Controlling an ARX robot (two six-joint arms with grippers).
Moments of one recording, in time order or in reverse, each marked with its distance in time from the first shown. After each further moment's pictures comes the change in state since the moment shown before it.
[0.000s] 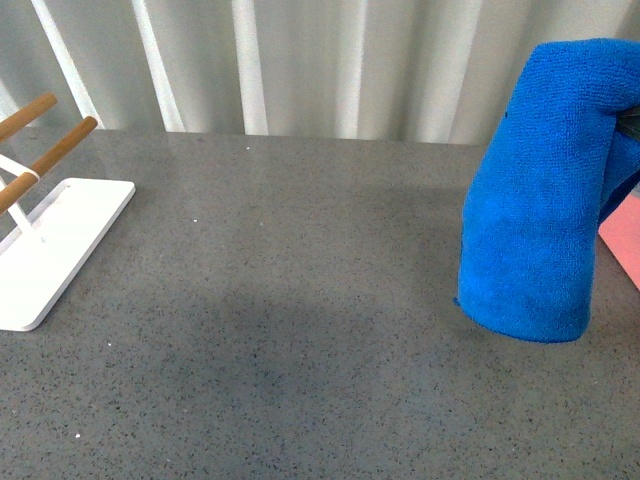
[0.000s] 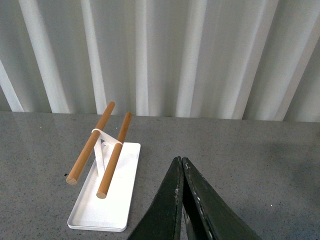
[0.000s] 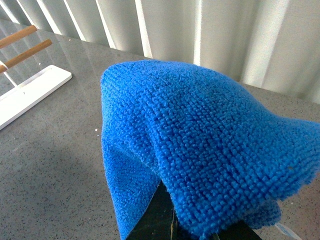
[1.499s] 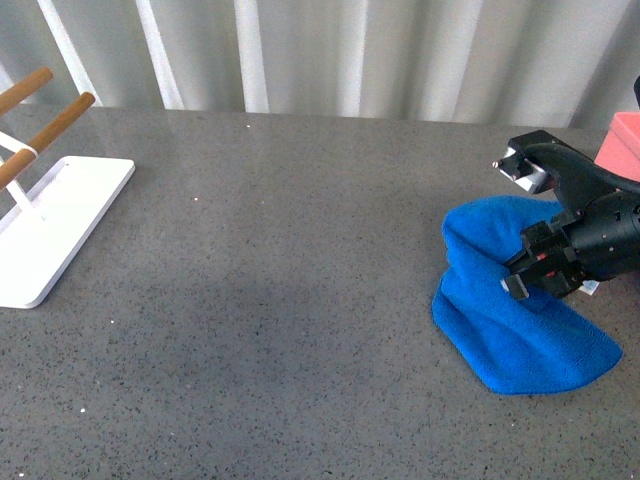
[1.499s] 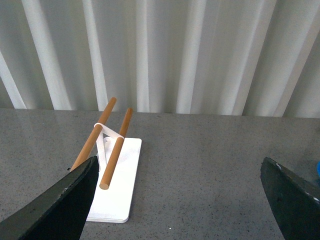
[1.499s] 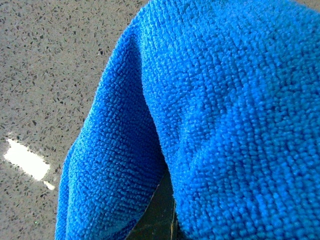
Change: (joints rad) left arm 0.000 -0.181 0.000 -0.187 0.000 0.002; right arm 0.108 0.587 0.430 -0.525 0.279 -0.258
